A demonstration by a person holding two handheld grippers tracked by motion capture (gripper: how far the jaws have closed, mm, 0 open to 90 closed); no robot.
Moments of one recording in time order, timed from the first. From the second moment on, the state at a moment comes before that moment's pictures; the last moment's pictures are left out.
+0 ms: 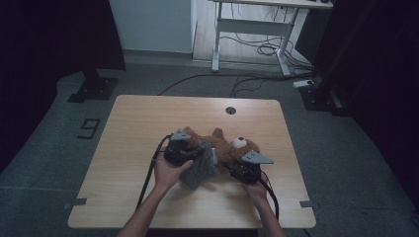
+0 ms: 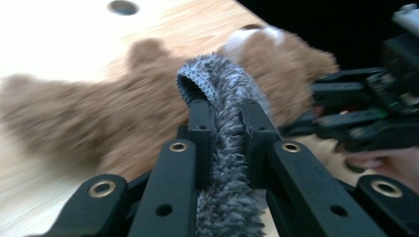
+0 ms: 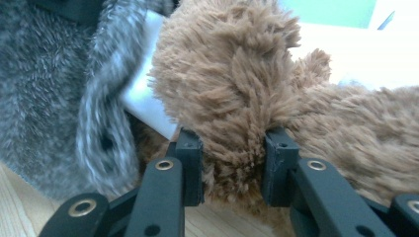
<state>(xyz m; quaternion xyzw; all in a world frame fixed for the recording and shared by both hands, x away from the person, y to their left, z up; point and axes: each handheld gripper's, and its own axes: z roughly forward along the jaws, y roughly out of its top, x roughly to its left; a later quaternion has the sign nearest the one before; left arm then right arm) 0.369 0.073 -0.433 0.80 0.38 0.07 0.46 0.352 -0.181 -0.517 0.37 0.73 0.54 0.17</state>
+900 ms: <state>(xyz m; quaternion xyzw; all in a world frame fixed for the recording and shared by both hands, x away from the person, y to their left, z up) 0.384 0.139 -0.483 0.80 0.46 0.12 0.38 0.350 -0.182 -0.518 0.37 0.74 0.54 0.16</state>
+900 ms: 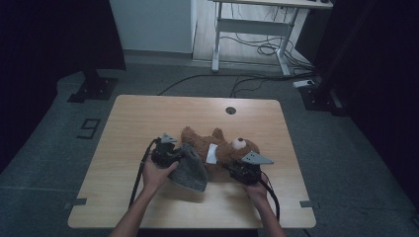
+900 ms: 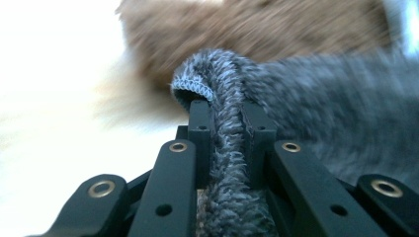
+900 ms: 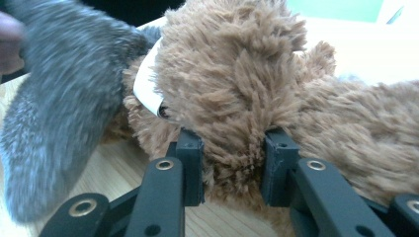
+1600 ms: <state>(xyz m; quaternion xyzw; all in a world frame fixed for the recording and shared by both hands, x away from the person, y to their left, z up) 0.355 0.078 -0.425 0.81 0.36 0.11 0.45 0.349 -0.184 -0.519 0.37 0.74 0.54 0.16</state>
